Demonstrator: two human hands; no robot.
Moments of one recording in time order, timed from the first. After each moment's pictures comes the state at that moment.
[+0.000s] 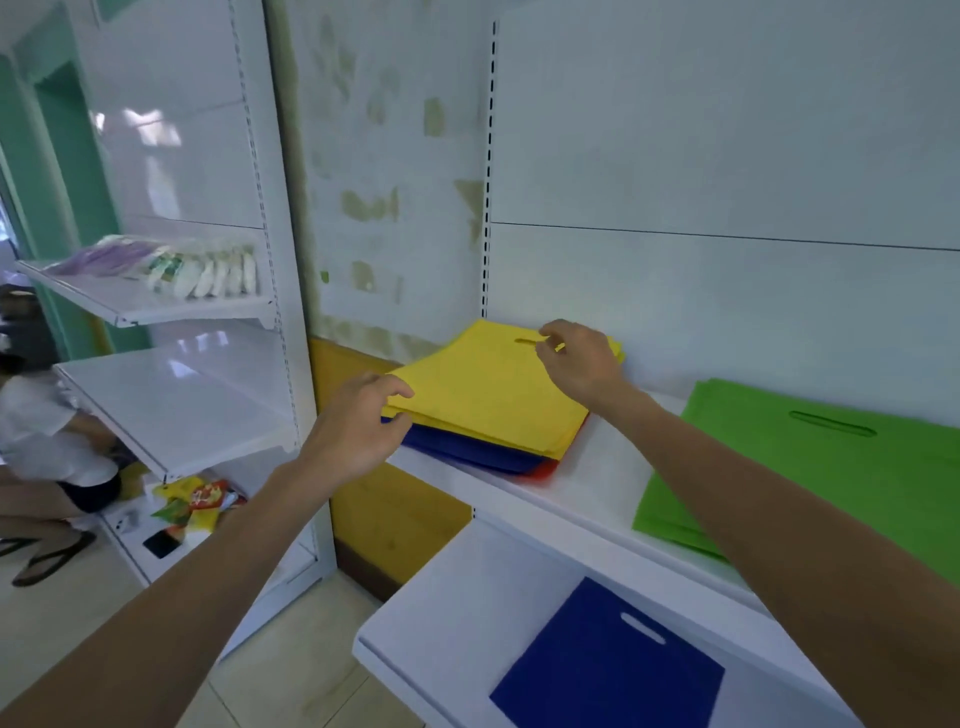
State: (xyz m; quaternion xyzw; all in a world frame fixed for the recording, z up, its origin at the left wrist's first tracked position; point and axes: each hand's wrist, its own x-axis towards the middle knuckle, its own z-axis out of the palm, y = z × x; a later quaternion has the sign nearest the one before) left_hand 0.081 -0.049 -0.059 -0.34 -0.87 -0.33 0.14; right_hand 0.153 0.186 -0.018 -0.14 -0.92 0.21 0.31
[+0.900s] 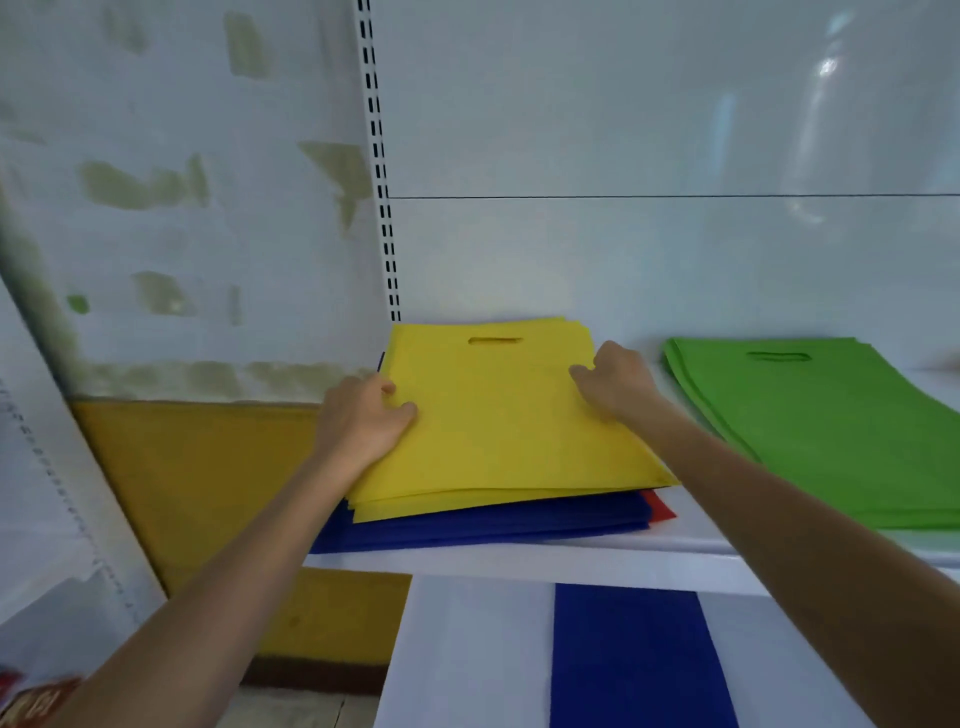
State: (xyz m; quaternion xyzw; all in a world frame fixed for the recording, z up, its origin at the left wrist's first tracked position) left_hand -0.109 0.047 -0.070 -0.45 -0.84 -0.31 0.03; right_hand 0.095 0.196 -0.047 -0.54 -0.79 0.16 0.25
